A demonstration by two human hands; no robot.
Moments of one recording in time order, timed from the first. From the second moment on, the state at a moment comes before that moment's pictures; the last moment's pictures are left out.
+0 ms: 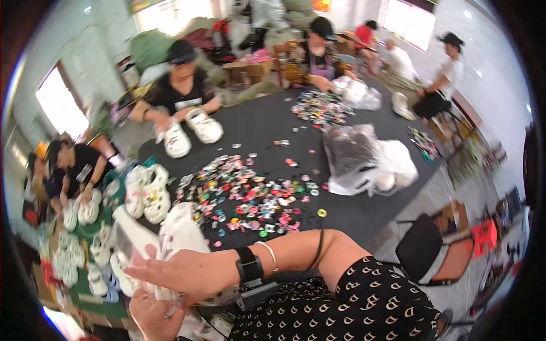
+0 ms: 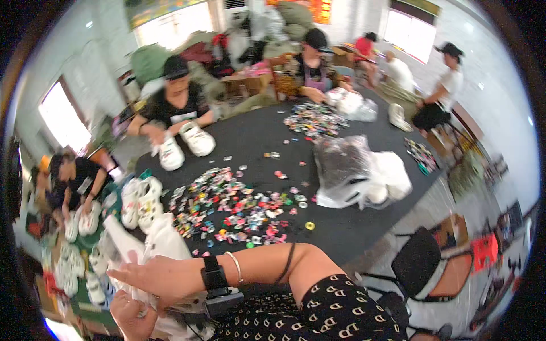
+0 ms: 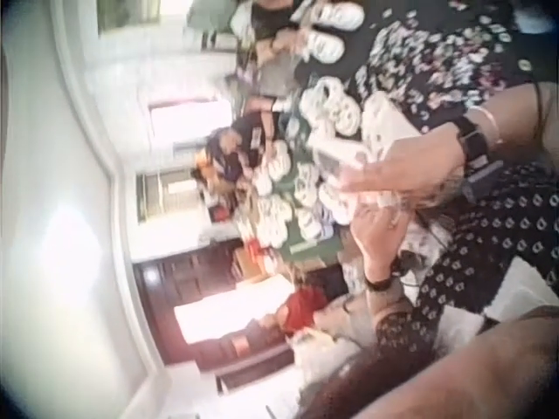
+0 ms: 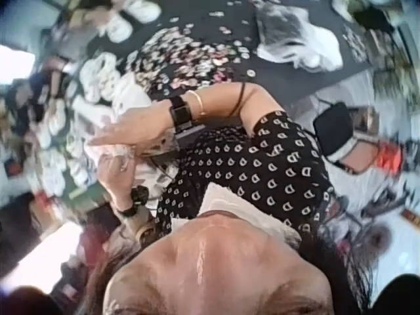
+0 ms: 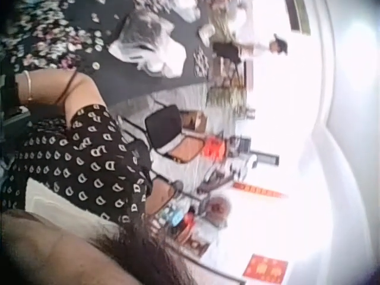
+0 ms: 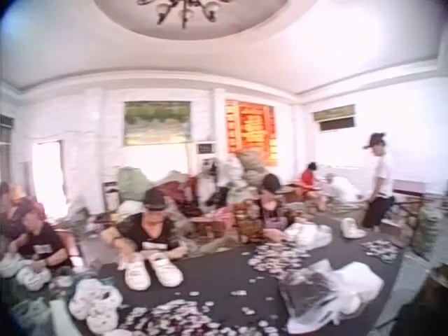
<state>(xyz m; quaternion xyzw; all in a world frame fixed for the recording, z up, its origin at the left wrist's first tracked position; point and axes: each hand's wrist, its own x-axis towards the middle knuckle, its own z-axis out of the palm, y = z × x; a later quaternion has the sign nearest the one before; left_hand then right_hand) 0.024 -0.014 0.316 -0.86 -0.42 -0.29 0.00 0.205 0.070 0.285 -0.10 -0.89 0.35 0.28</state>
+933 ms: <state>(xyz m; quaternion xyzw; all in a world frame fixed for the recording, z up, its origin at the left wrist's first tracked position) 0.086 0.046 0.272 -0.86 -0.38 -0.32 -0.07 0.625 0.068 0.277 -0.58 -0.36 -0.32 0.65</state>
